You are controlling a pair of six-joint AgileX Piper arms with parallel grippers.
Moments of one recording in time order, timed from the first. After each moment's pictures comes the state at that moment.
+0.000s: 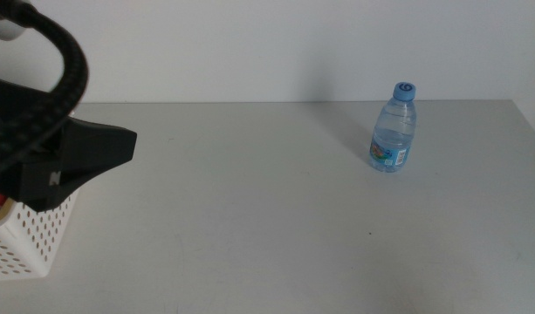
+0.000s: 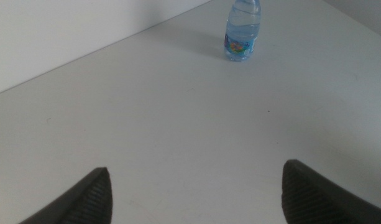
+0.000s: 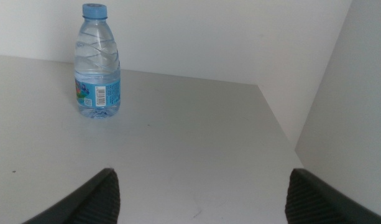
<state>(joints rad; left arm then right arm) -0.38 0.83 -1.06 -0.30 0.87 0.29 -0.09 -0.01 0.03 0.06 0.18 -0.19</state>
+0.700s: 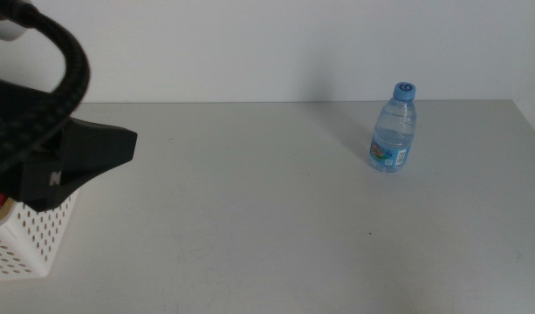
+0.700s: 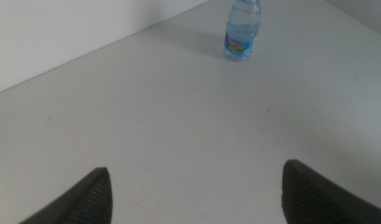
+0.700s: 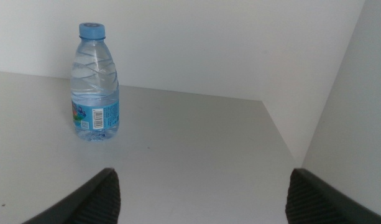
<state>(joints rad) -0.38 0.83 -1.06 -0.30 0.87 0.29 -0.06 0.38 0.03 0.04 -0.24 -0.16</state>
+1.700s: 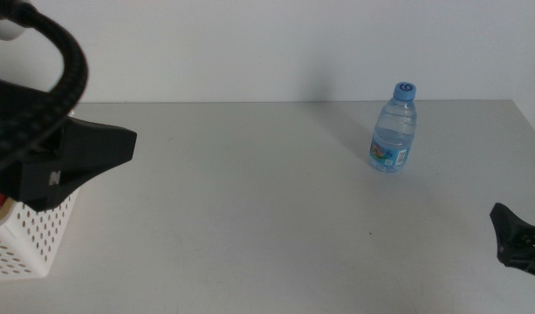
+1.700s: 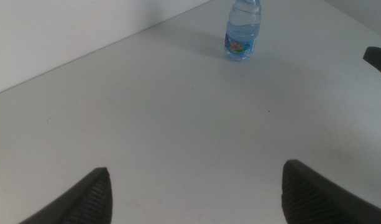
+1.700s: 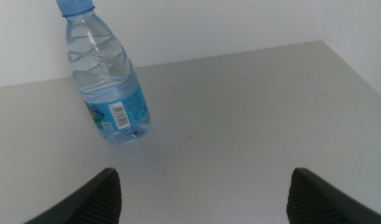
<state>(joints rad) -0.38 0.83 -1.06 -0.30 0.87 0.29 -0.06 1.44 -0.04 -0.09 -1.13 0.20</state>
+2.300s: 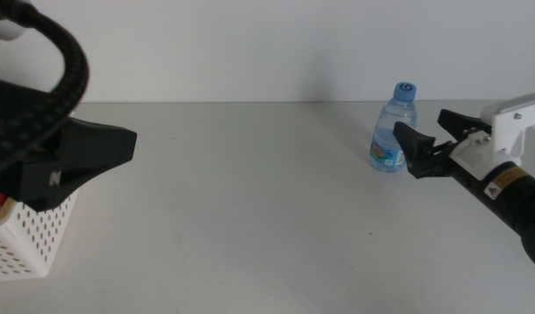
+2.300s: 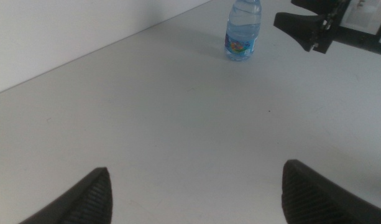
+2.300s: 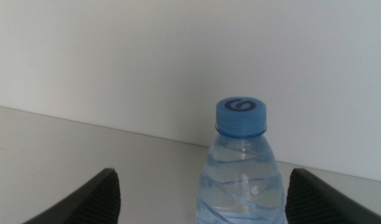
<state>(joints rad) -0.38 0.83 -1.06 -0.30 0.87 0.29 0.08 1.76 -0.60 -0.34 -1.09 0.20</state>
